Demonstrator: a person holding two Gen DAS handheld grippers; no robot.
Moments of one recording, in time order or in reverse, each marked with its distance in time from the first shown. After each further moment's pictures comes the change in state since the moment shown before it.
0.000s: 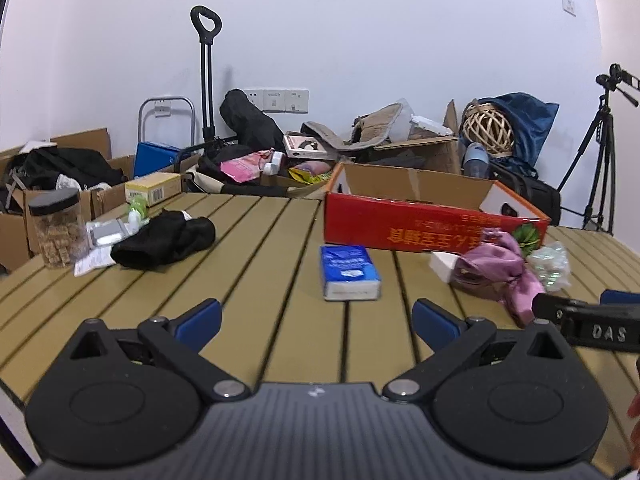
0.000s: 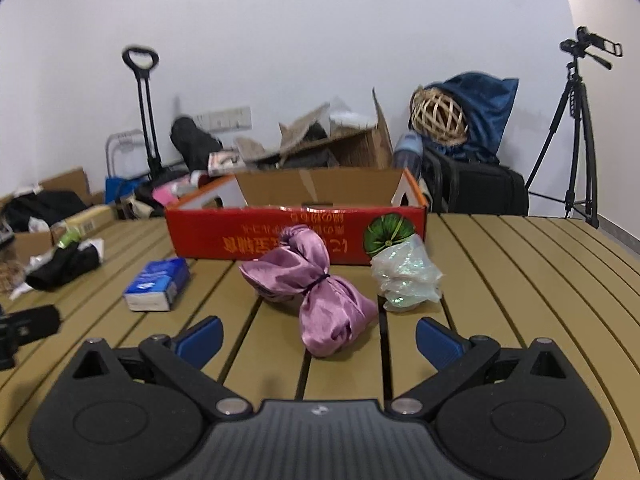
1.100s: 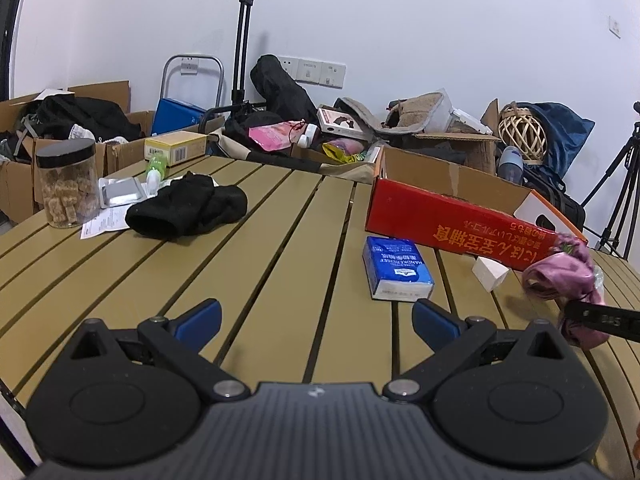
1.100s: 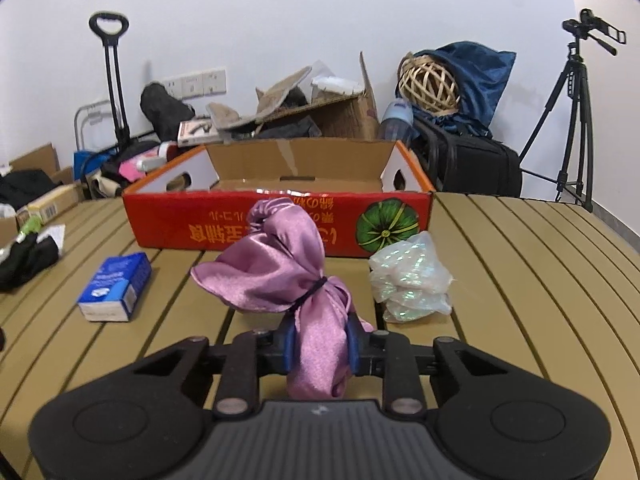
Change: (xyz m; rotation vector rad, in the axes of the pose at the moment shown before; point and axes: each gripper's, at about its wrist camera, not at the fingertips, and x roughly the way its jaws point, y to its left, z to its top) left arm 0.033 0.041 0.006 -0.137 0.087 0.006; right arm 0.043 0.002 0.023 0.012 0.096 -0.074
